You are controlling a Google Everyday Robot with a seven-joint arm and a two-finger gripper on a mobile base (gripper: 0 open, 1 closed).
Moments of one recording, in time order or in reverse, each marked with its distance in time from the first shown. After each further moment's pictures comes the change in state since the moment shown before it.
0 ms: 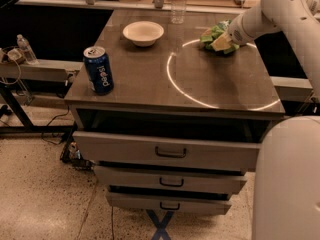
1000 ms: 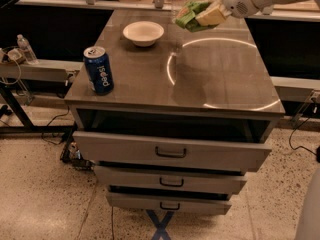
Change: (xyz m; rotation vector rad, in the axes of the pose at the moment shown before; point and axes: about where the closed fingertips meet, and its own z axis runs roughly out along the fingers) arm -0.112 0.084 -0.109 -0.141 -0.291 -0.357
